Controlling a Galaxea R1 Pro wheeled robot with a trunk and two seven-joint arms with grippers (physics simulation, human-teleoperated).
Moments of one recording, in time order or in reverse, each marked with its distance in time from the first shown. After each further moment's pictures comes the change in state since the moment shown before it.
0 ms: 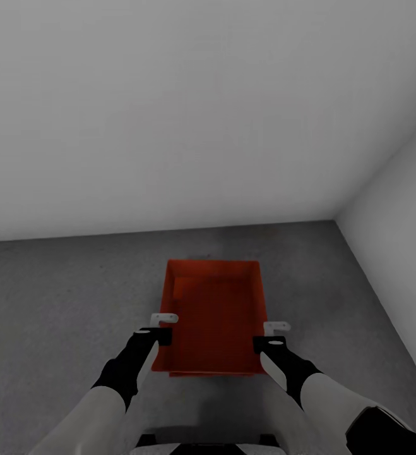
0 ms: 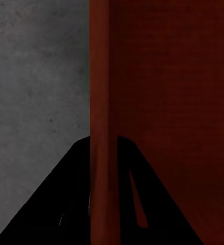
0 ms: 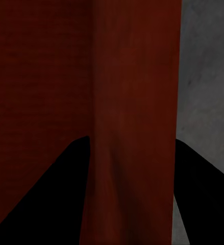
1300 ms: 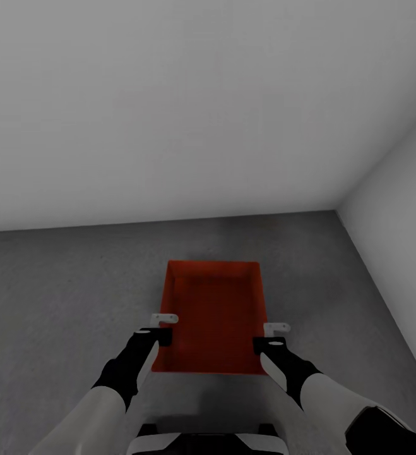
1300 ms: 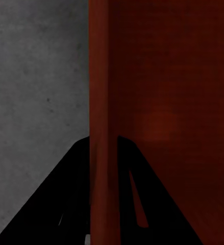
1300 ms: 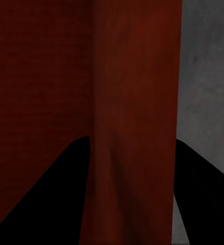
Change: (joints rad) left arm 0.000 0.000 -0.004 0.000 -0.001 0.010 0.002; right arm 0.000 0.002 -0.004 0.011 0.001 0.000 0.008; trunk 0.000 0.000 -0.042
